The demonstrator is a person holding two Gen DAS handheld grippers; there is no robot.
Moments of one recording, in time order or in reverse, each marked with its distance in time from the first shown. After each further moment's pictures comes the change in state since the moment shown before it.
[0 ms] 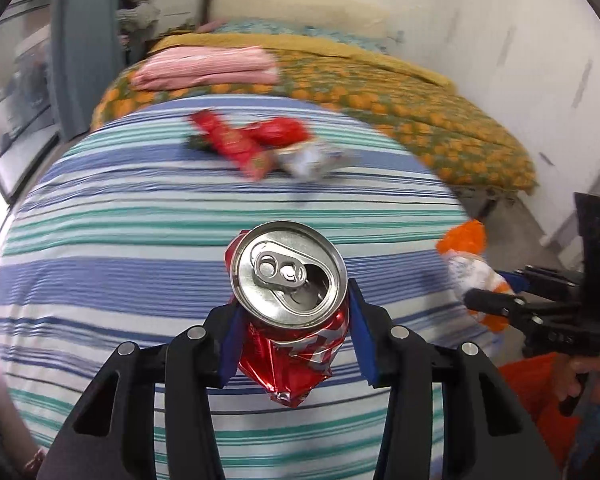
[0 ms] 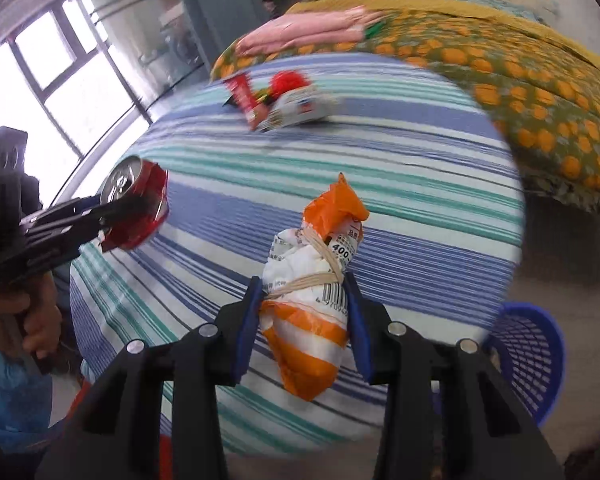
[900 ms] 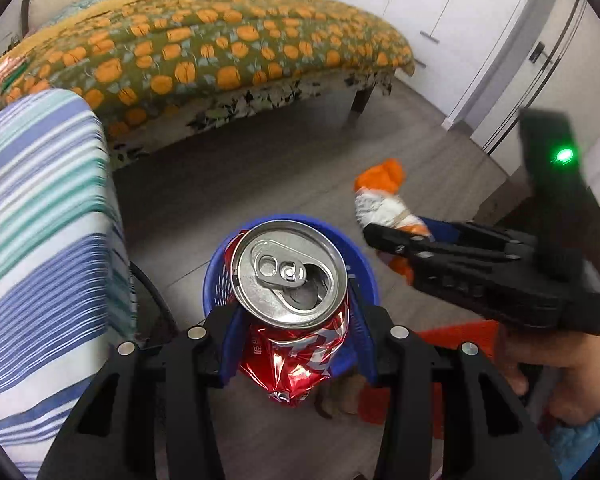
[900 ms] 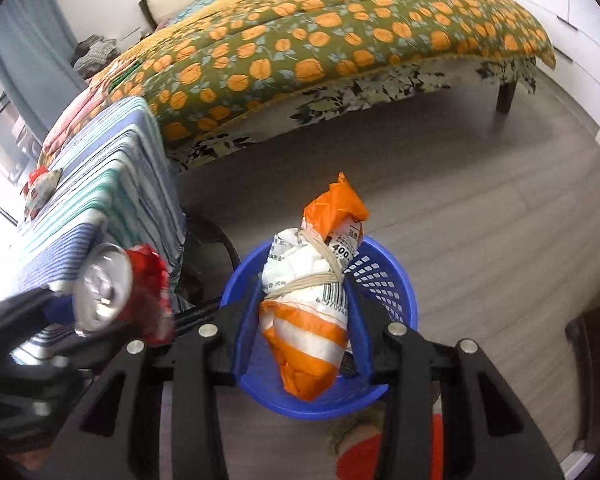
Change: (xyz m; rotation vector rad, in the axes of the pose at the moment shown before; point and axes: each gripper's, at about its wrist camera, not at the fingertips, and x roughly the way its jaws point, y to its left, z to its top) left arm 0.175 -0.330 -0.023 0.351 0.272 -0.299; right arm -0.066 -0.264 -0.114 0.487 -0.068 -0.314
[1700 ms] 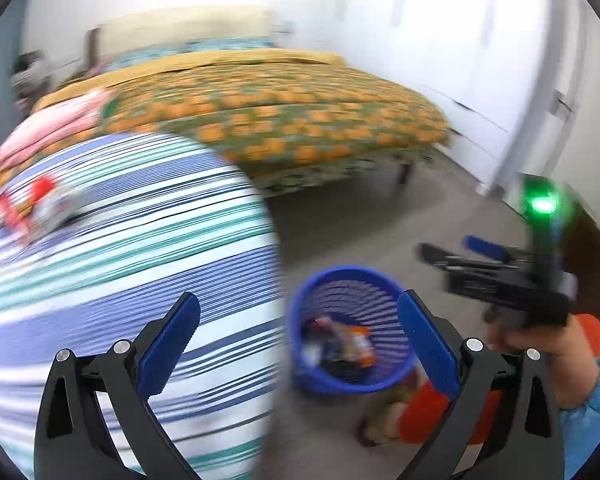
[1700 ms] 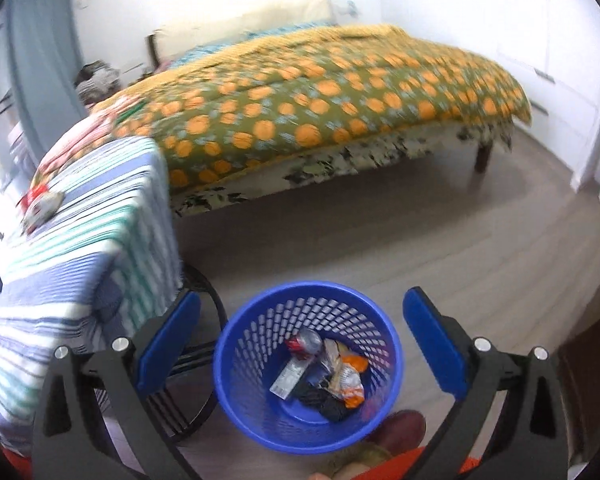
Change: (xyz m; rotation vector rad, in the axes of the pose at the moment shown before) left arm -0.133 0.060 -0.062 -0.096 -0.293 0.193; right arm -0.036 0.045 -0.010 -0.097 -0.253 -0.093
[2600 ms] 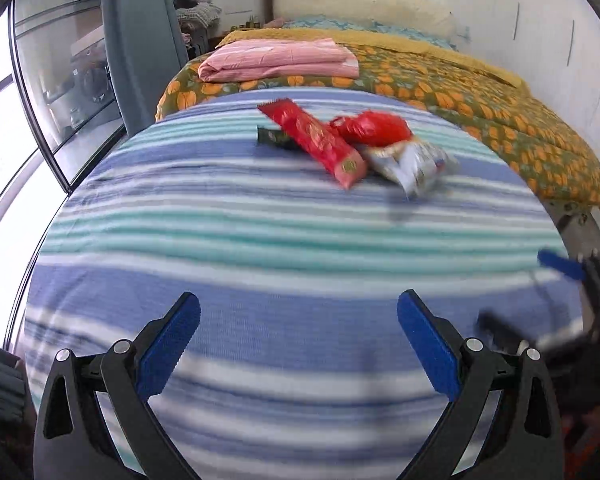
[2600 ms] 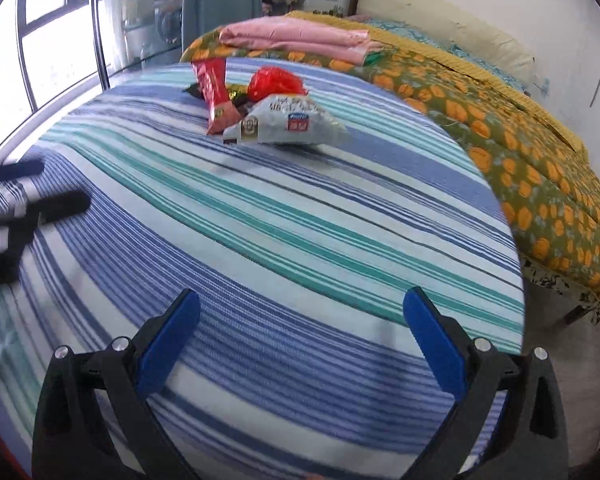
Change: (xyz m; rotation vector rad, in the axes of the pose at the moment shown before) left arm -0.046 0.258 -0.017 -0.309 0.065 0.453; right arm 0.065 0.335 0.003 -0.592 0.125 0.230
